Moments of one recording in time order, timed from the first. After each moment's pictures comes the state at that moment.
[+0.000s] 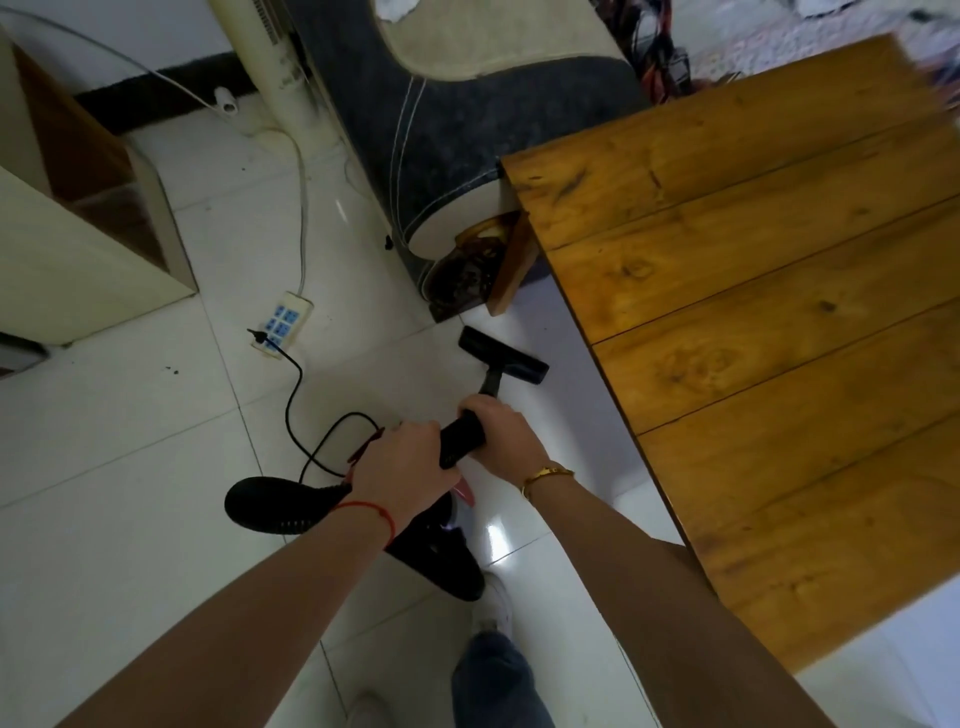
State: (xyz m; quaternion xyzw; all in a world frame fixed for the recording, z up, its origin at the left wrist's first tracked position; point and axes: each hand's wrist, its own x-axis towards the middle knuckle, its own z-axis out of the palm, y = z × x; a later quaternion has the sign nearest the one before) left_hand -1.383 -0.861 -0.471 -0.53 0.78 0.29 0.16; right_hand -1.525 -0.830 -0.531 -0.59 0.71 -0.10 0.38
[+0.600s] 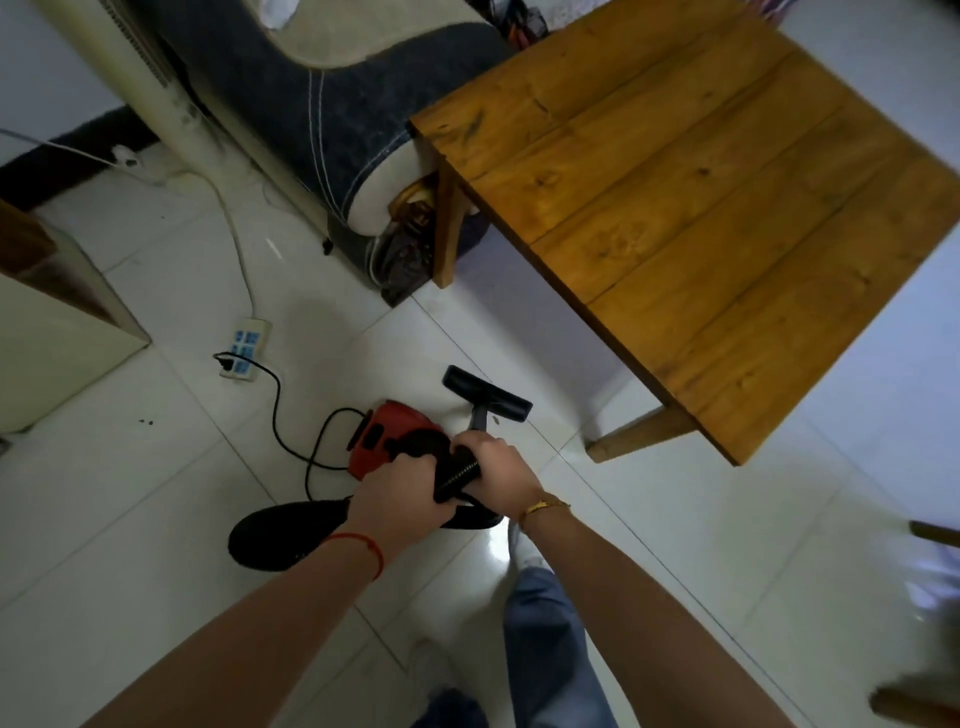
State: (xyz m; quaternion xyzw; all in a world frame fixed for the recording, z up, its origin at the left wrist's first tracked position) left_hand -1.294 -0.758 -0.447 -0.38 0.84 0.31 0.23; right_hand -1.422 -0.679 -0.512 -0.46 0.77 -0.14 0.41
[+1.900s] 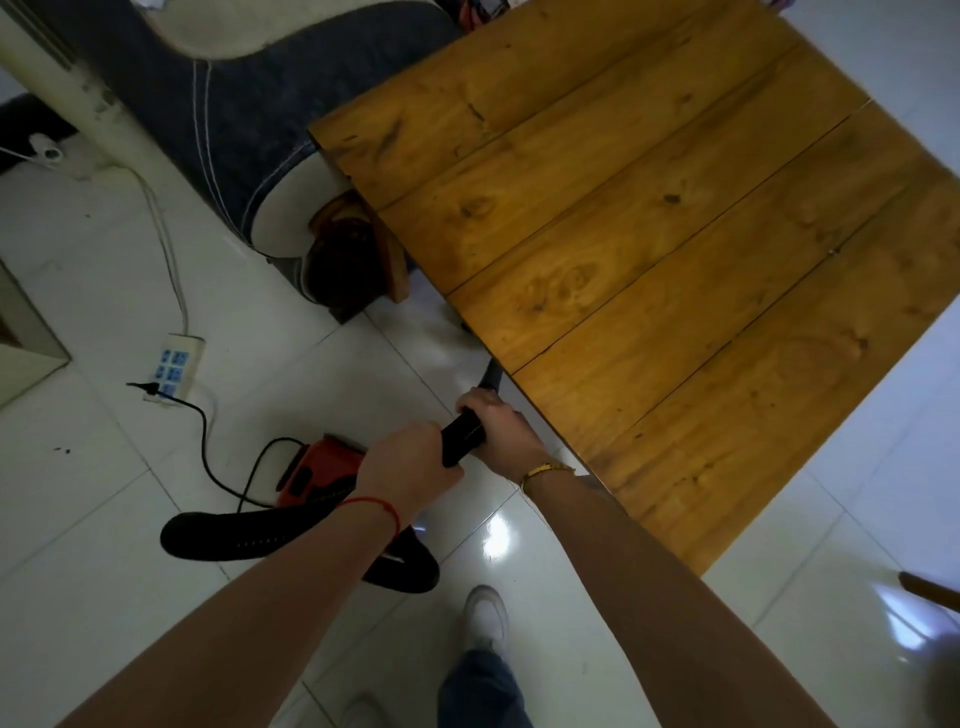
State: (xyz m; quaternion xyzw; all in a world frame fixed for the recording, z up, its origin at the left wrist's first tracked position) left_hand -1.490 -0.790 -0.495 -0.42 0.83 0.31 0.23; right_hand -1.616 -0.722 -0.558 -0.49 0.77 -0.14 0.37
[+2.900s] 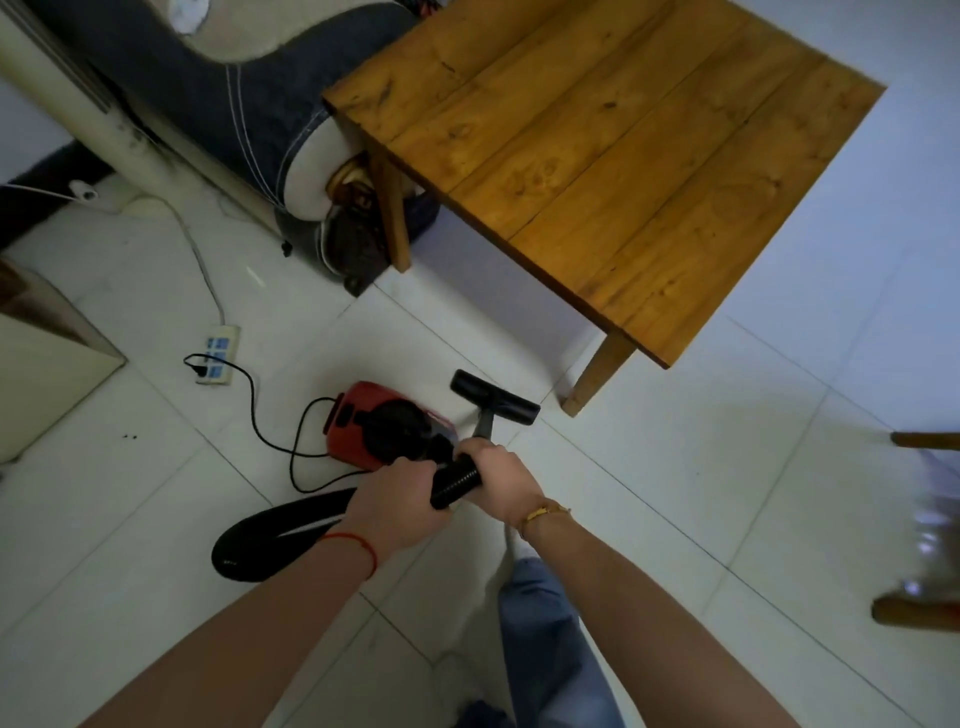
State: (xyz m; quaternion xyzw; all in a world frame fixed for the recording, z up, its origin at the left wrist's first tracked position) left_hand -1.283 -0.655 -0.450 -0.30 0.87 0.31 0.26; right_hand -1.400 -0.554 -0.514 -0.43 0.80 -0.17 0.39
